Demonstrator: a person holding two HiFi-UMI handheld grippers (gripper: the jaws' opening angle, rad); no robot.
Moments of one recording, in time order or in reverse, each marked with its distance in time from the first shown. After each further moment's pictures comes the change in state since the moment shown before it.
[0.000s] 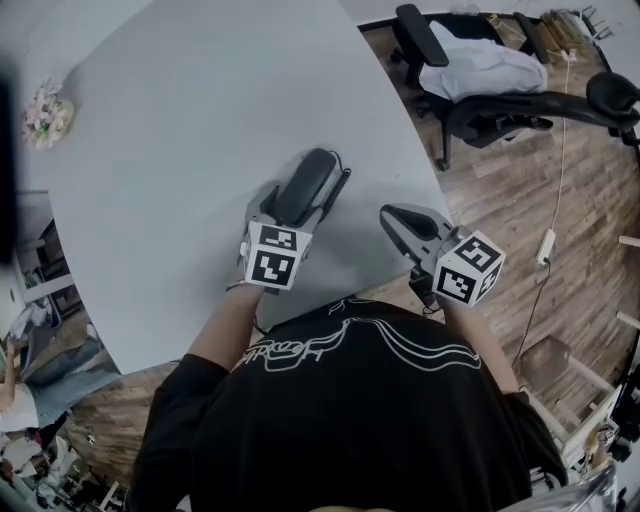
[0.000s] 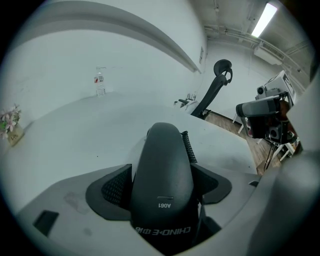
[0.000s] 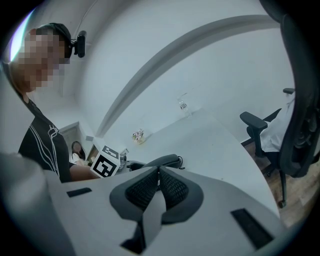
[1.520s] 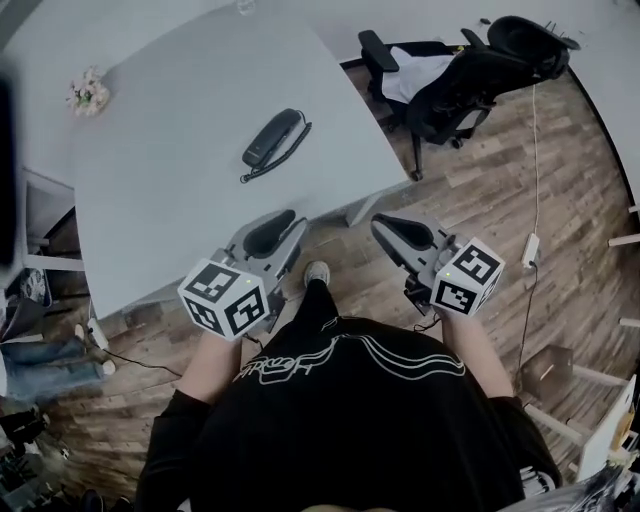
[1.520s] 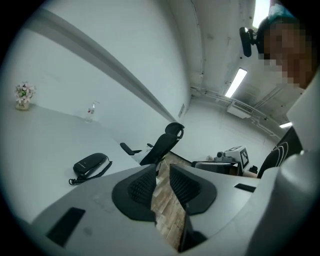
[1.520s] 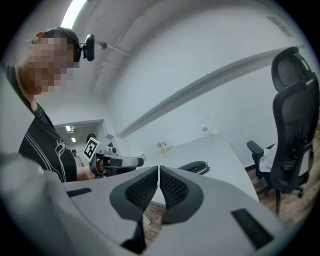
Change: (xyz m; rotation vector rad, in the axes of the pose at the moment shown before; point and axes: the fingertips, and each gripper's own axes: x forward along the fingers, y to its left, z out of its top) left arm -0.245 -0.208 0.014 -0.184 -0.528 -0.290; right arm -0.185 0.158 -0.044 -0.218 -0.167 0.101
